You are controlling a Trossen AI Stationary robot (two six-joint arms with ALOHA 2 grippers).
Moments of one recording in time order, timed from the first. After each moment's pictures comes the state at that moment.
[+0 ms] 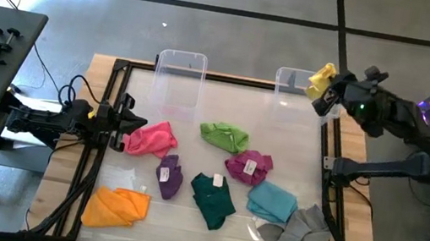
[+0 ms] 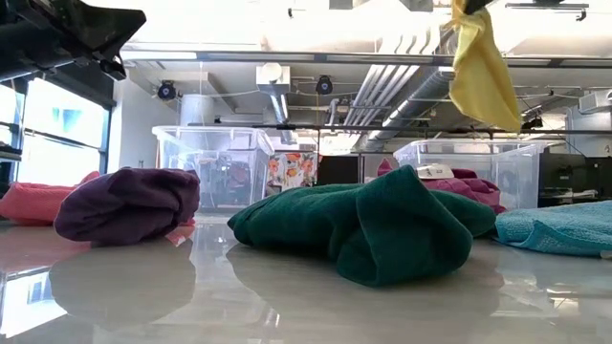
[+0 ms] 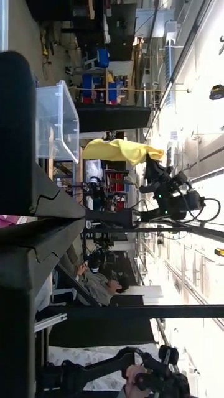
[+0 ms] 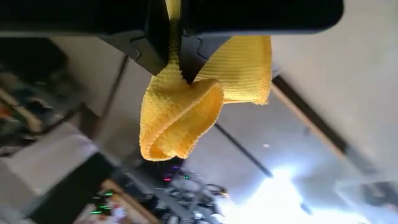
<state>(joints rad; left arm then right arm) 0.01 0.01 0.01 0.34 -0.04 0.04 -0.23 0.97 1.44 -1.06 0.86 -0.06</state>
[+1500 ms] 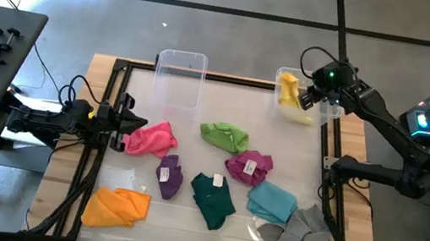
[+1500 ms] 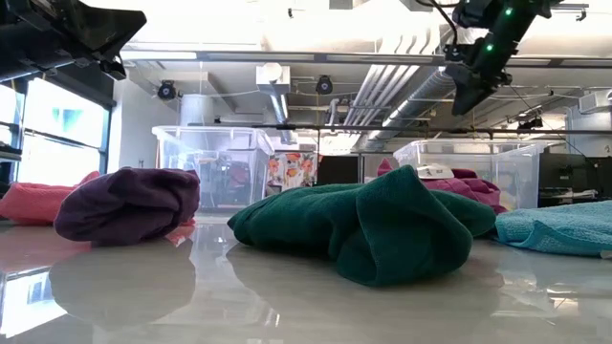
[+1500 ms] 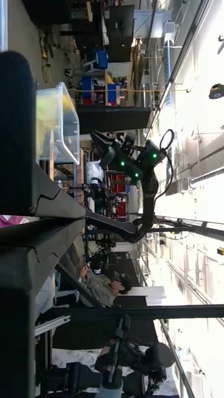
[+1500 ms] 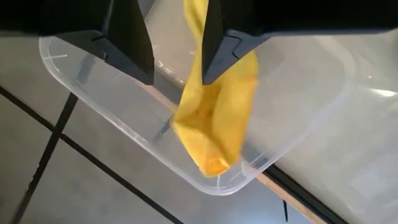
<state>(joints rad) 0.01 0.01 0.01 0.33 -0.04 0.06 -0.88 1.07 1.05 -0.79 0.20 -0.13</state>
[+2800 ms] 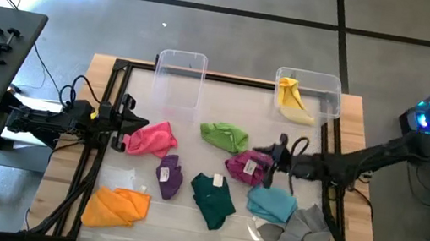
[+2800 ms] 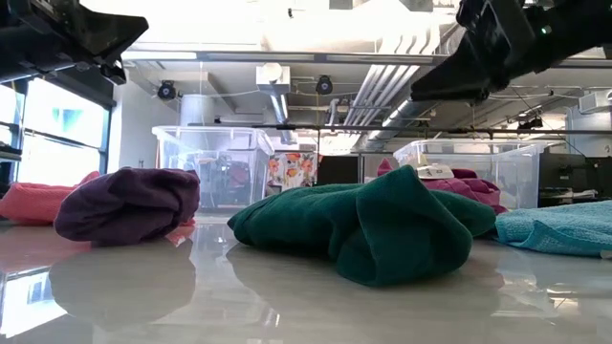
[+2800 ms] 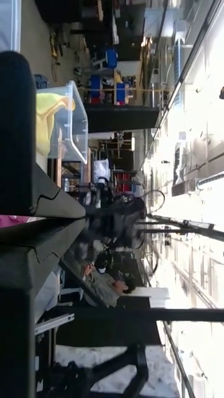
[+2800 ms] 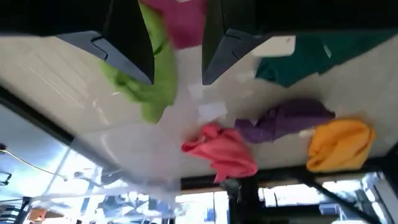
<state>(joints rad) 0.01 0.01 0.01 0.31 -0.06 0.03 0.30 1.08 0.42 0.29 0.54 0.18</state>
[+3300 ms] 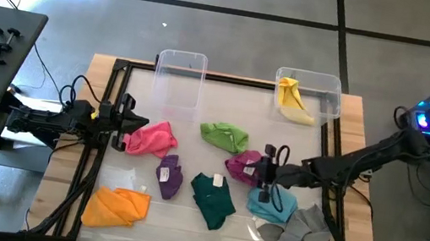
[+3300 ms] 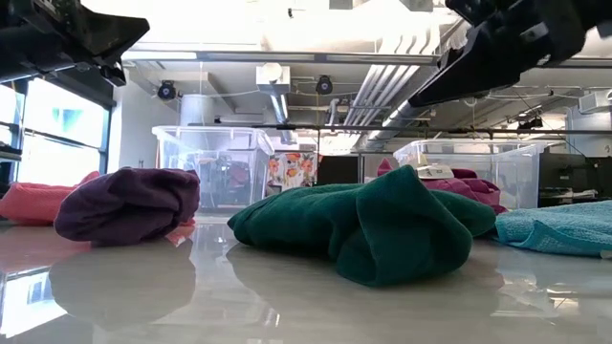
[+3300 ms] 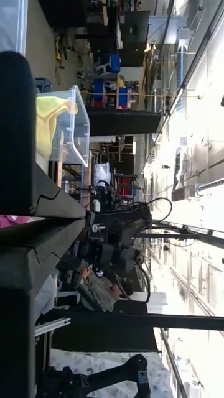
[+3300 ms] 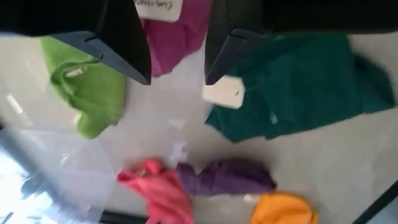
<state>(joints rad) 0.01 0.01 0.01 0.31 -0.07 0.00 0.36 1.22 0.60 0.04 0.39 0.06</state>
